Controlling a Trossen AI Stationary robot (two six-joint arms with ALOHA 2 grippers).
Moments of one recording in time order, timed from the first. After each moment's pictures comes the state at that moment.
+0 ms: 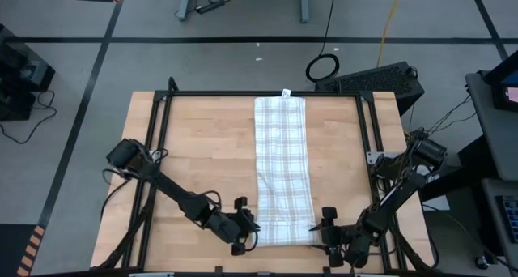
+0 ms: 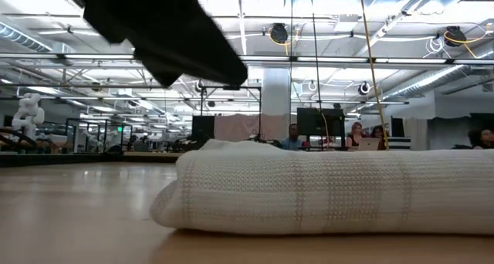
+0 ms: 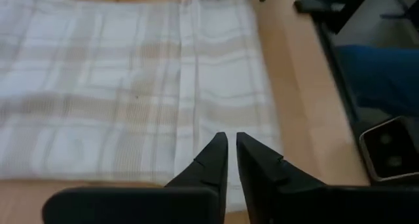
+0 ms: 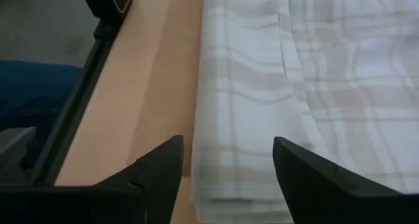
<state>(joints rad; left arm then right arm) -0.58 1.87 1.08 0.11 -0.33 -0.46 1.00 1.69 0.74 0.04 0.65 0.76</state>
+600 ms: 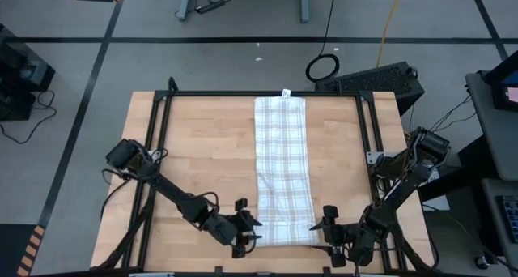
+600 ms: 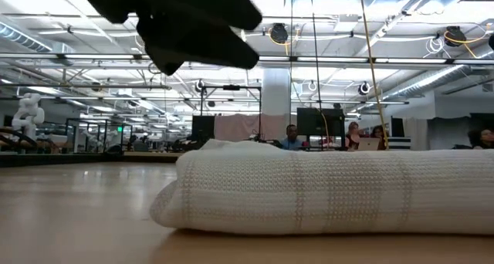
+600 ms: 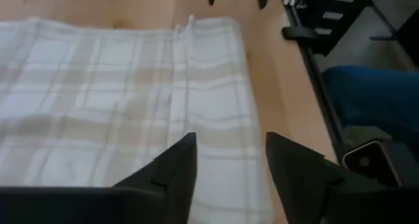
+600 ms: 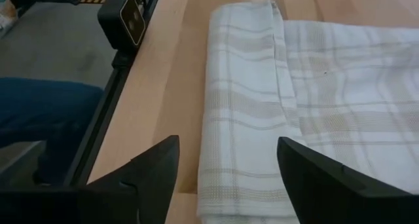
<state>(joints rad) -0.60 1.86 1.08 0.18 -0.37 -0.45 1.00 1.61 0.74 0.03 0.66 0.73</state>
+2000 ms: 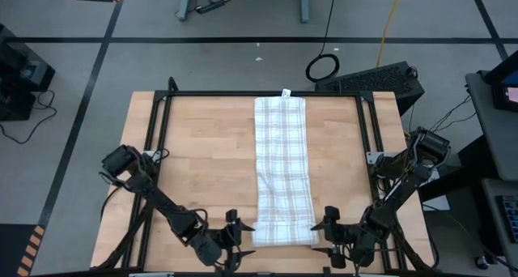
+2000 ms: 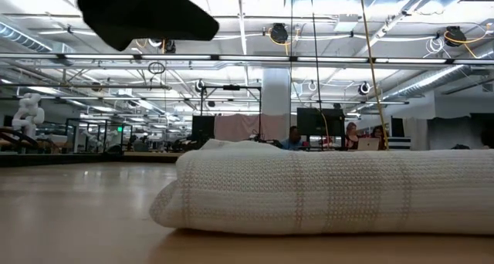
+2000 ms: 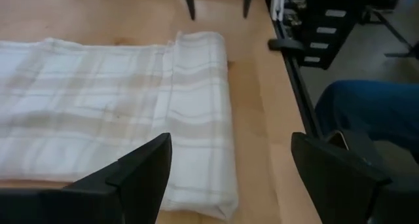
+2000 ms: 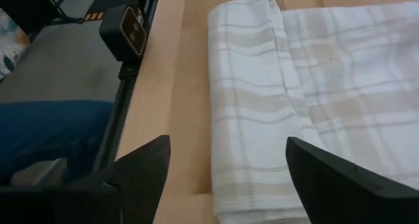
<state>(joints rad) -0.76 1.89 1.08 0.23 -0.60 -0.48 1.01 1.61 0.74 0.04 0.66 0.86</state>
